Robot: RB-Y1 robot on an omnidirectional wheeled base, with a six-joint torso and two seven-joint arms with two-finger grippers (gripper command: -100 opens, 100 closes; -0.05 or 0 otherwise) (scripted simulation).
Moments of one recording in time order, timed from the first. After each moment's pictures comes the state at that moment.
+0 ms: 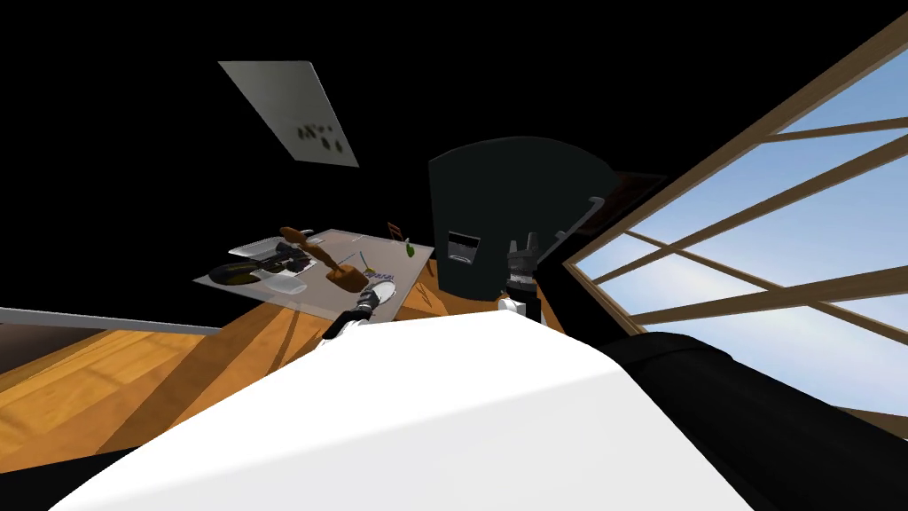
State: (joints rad) left arm 0.33 0.29 0.12 -1.48 0.54 0.08 -0.14; right arm 0.51 -0.02 -0.06 -2.30 -0.09 -0.45 -0.01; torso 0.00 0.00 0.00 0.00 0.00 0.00
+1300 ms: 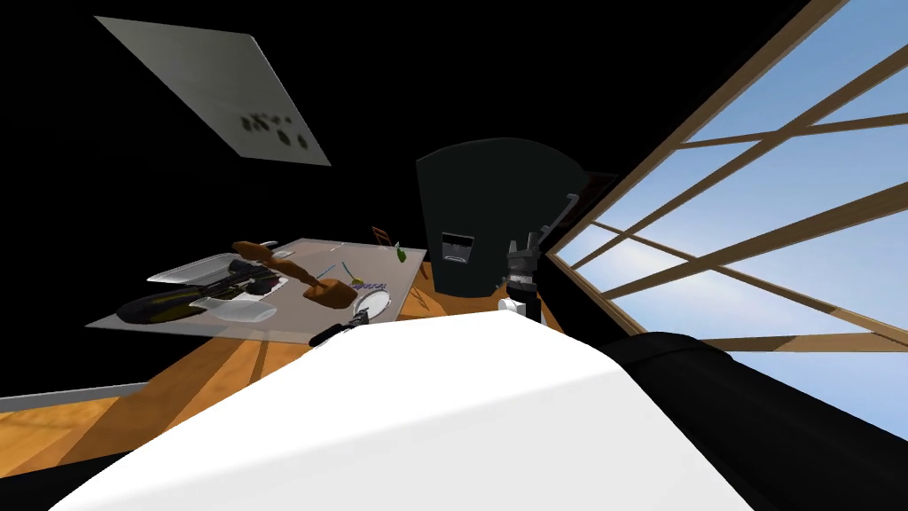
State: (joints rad) left arm 0.29 0.39 0.16 -1.19 0.64 0.37 -0.24; right arm 0.51 -0.02 -0.06 -2.30 -0.09 -0.45 -0.01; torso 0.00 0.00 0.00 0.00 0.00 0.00
